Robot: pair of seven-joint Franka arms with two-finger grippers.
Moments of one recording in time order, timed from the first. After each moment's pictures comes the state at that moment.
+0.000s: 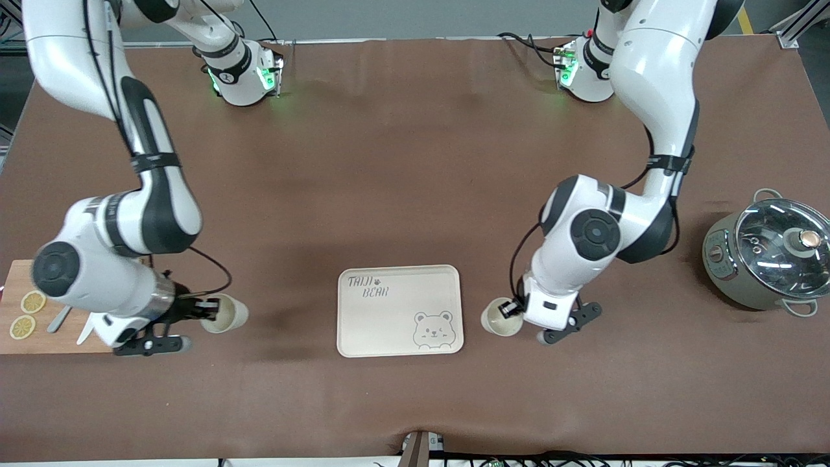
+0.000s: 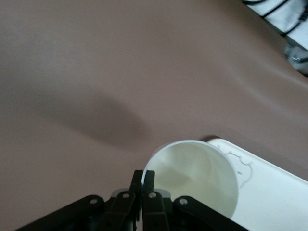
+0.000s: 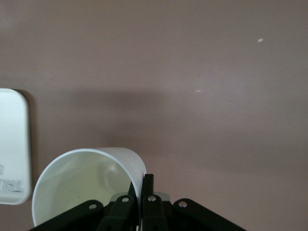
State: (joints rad) left arm -0.33 0.71 -0.07 -1.30 -0.01 2.15 -0.89; right arm 0.04 0.63 0.02 -1.37 0.08 2.03 -0.08
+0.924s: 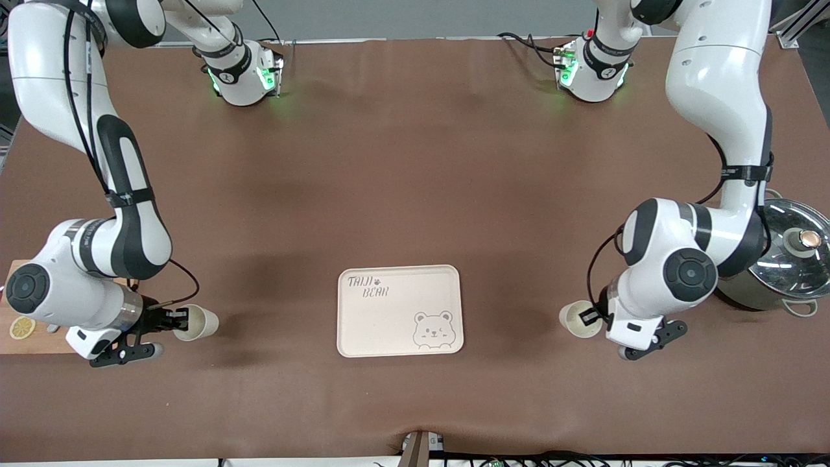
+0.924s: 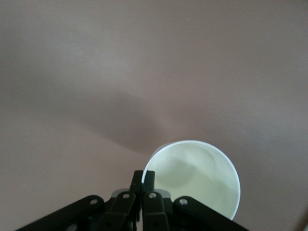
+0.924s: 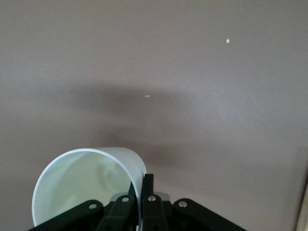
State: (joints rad) left arm -0.14 0.70 -0.07 -1.33 0.08 2.01 -0.65; right arm -0.04 0.74 0.02 -1.39 0.08 2.18 -0.25
